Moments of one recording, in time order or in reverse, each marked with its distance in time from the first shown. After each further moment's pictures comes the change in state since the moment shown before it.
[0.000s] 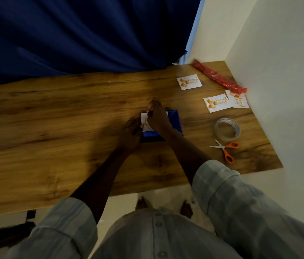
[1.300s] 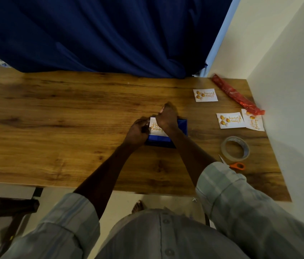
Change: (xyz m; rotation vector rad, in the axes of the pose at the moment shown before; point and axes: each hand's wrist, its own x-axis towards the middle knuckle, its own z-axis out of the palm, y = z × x) left_hand 0.001 0.030 -0.007 -0.134 0.062 -0.156; right_hand 0.021 -0.012 -0.007 -0.040 -0.026 0.134
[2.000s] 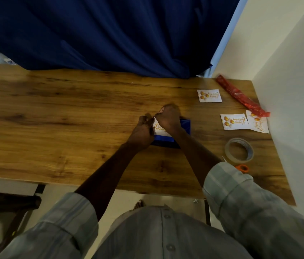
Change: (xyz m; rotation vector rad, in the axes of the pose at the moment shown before) left_hand -0.004 0.008 0.001 0.323 -0.050 0.093; right_hand -0.005 -0.009 -0.002 -0.102 -0.046 -0.115
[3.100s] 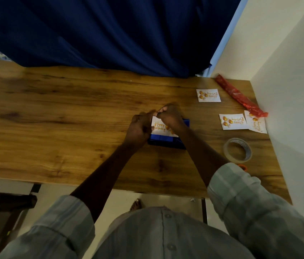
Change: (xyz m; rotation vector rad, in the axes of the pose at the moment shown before) left_hand -0.004 -0.011 0.001 -0.208 0.195 -0.054; right_hand -0.002 -0.002 -0.020 0.248 -0.170 0.178
